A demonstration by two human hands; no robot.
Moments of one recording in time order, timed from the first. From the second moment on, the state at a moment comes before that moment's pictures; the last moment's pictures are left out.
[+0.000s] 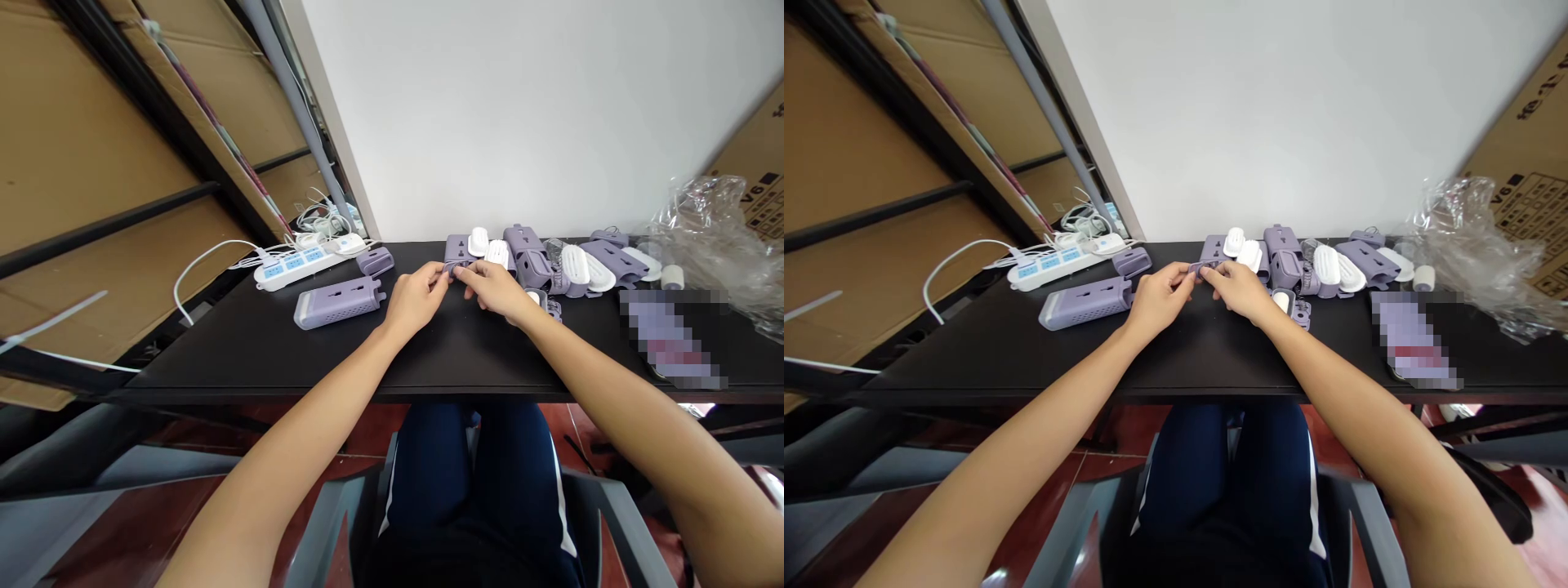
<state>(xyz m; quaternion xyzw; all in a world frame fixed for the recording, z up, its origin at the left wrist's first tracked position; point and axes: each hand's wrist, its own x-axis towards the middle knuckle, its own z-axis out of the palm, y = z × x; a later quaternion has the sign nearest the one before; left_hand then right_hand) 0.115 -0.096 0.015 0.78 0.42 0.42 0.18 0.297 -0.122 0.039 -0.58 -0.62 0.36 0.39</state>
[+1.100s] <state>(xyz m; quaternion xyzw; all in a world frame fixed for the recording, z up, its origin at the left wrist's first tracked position) 0.117 -0.093 0.016 0.76 0.41 0.44 0.24 0.295 -0.123 0.042 -0.57 -0.56 0.43 0.42</state>
